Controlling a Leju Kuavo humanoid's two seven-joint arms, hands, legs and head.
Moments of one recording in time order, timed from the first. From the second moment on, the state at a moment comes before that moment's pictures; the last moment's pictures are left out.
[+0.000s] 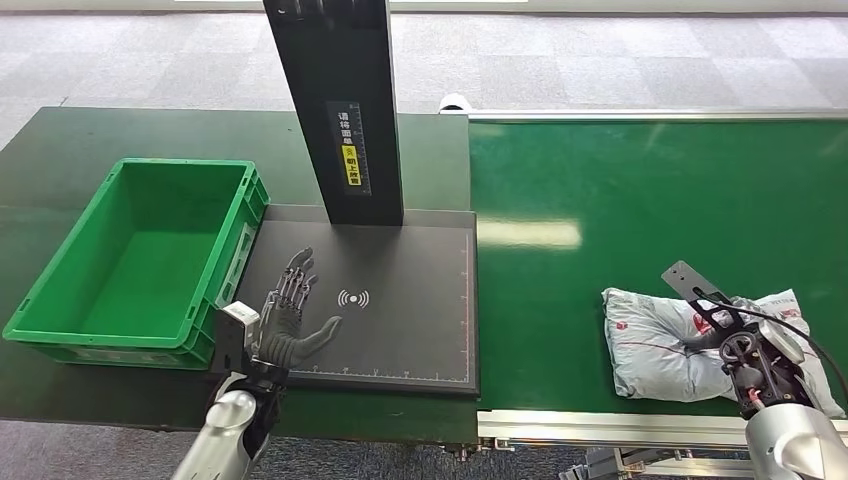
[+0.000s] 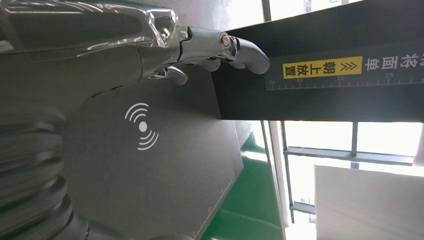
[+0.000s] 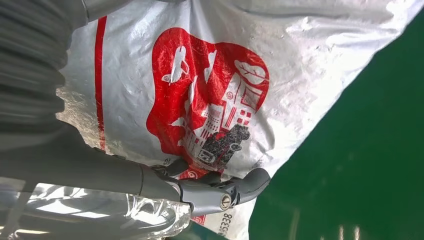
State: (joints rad) left arm -0.25 -0.11 -0.14 -1.04 -0.03 -0.11 -0.53; right arm -0.69 -0.37 -0.06 -0.42 0.93 0.11 0.31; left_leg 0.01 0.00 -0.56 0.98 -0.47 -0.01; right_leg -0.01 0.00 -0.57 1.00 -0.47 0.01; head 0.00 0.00
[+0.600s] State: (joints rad) left arm -0.28 -0.12 -0.14 -1.00 -0.03 -0.10 -0.53; right arm -0.71 -0.36 -0.04 -0.39 0.94 0.32 0.17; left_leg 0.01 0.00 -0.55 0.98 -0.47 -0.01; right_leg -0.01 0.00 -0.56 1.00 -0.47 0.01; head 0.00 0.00
